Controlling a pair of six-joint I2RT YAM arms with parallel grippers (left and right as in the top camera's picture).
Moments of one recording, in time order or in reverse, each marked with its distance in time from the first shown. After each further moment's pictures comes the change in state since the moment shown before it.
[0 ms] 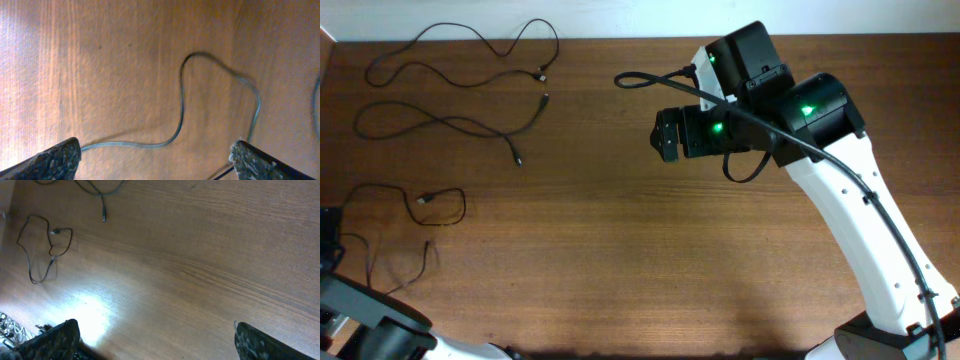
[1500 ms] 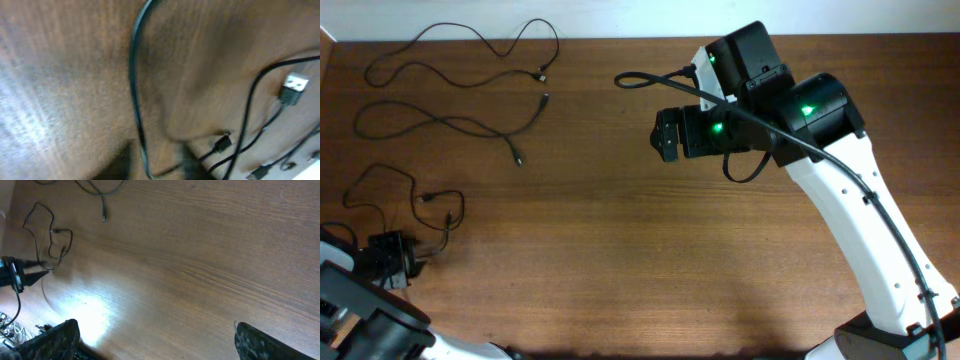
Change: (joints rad) left arm -0.021 0.020 -0.248 -0.094 0.411 -0.106; right arm 0.000 0.000 0.000 0.000 0.000 0.000
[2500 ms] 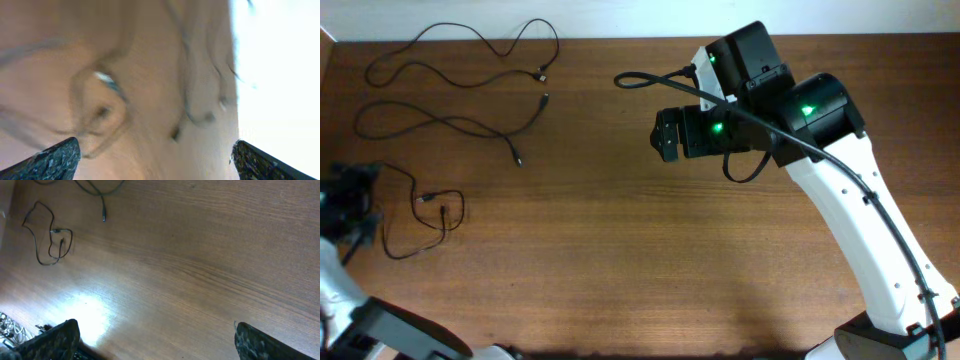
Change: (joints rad) left arm -0.082 -0.242 0.209 -0.016 0.206 0.225; right arm 0.000 0.000 0.000 0.000 0.000 0.000
